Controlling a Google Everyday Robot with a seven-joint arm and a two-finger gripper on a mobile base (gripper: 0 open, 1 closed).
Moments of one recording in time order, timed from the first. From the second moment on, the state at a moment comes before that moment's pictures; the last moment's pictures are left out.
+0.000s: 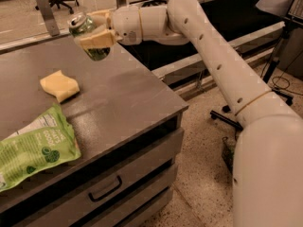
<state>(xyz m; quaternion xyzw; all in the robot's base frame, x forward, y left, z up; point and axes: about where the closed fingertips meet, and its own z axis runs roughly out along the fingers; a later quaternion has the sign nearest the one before) 0.658 0.165 0.999 -0.60 0.41 0.43 0.54</state>
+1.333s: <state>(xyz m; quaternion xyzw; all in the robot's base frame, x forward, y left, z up) 0.647 0.159 0.960 -0.54 0.39 0.51 0.54</state>
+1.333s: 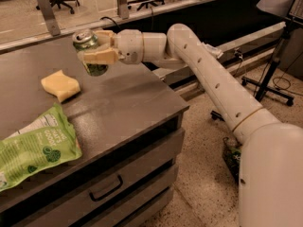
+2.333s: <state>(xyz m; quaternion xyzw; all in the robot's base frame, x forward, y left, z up) 0.647 0.146 0.954 -0.51 0.40 0.52 0.55</state>
